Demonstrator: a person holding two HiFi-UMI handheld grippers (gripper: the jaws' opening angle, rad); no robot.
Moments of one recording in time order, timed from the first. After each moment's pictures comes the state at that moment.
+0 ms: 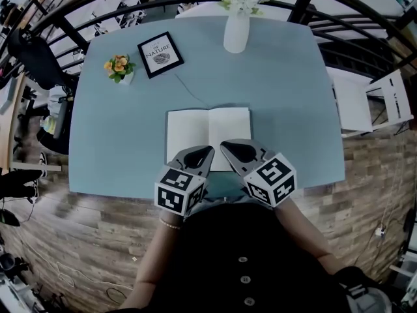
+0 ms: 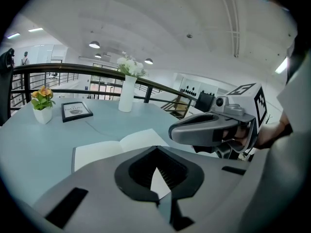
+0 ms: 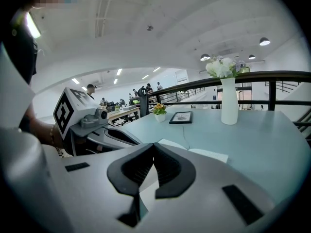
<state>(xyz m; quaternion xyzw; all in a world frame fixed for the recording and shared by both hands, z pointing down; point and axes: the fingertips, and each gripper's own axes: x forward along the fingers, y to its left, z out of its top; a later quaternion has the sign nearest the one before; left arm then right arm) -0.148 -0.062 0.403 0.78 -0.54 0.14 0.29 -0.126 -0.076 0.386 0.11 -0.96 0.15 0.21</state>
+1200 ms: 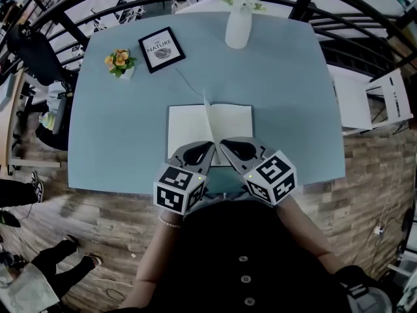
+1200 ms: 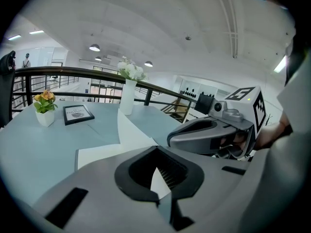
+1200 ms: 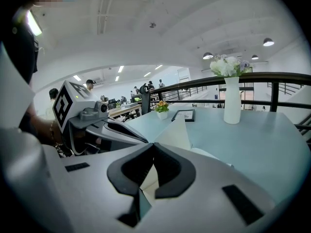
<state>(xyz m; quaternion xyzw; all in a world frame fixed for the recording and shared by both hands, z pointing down) -0.154 -0.056 0.396 0.78 -0.55 0.14 0.28 -0.132 -0.065 0.392 0.10 -0.96 0.14 0.22</state>
